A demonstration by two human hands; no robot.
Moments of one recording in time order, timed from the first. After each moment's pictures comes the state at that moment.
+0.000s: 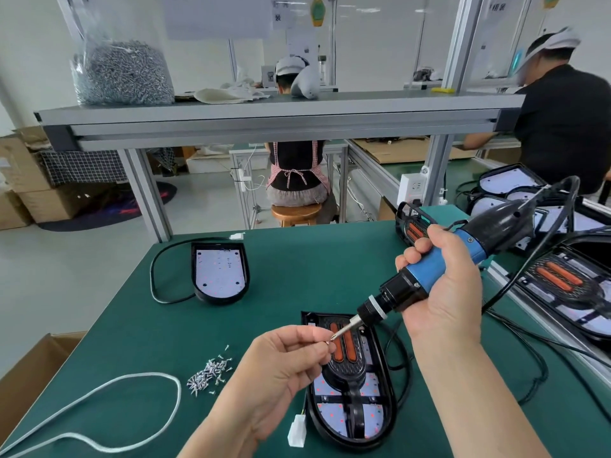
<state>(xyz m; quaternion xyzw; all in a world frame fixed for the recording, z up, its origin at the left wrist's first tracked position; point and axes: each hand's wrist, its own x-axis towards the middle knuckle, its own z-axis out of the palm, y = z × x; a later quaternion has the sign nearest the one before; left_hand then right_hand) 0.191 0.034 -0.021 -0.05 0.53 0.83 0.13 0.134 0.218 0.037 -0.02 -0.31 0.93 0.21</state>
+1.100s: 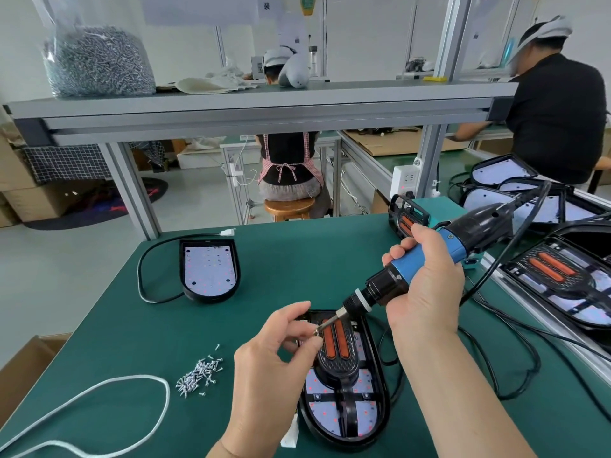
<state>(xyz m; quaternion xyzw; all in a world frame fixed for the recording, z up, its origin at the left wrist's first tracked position) 0.195 0.050 -0.042 0.03 0.80 0.56 -0.21 0.120 0.212 0.028 -0.09 -0.31 0.91 0.25</state>
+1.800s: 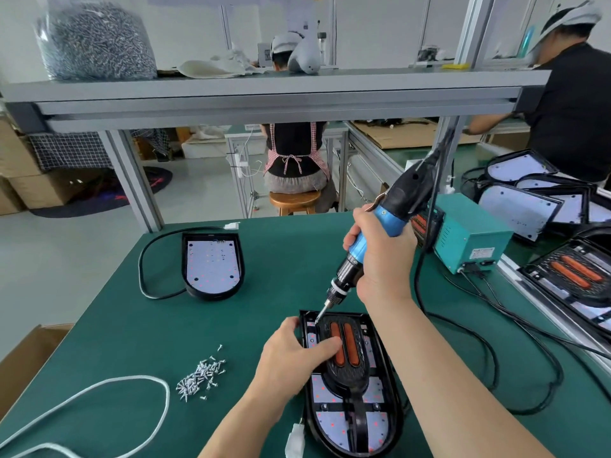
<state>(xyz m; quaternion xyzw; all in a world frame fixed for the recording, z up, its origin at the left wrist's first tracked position) 0.138 0.043 -0.078 -0.10 0.80 0.59 0.08 0.058 0.173 0.017 -0.01 -0.46 0.86 0.22</state>
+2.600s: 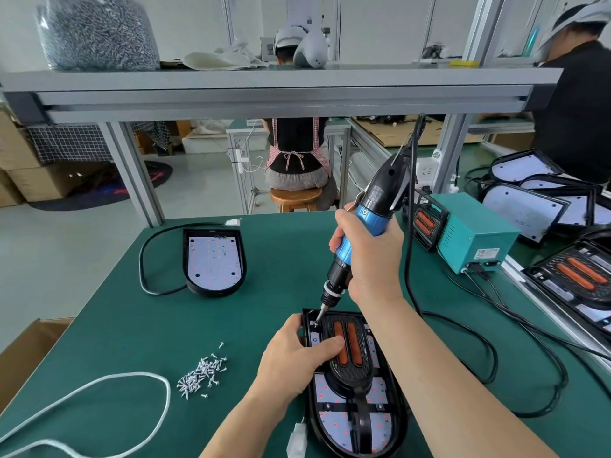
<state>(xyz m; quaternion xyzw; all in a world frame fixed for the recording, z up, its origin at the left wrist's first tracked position) 0.136 0.042 -0.085 -0.08 0.78 0.61 0.09 0.058 0.155 0.013 0.05 -0.50 0.84 0.19</state>
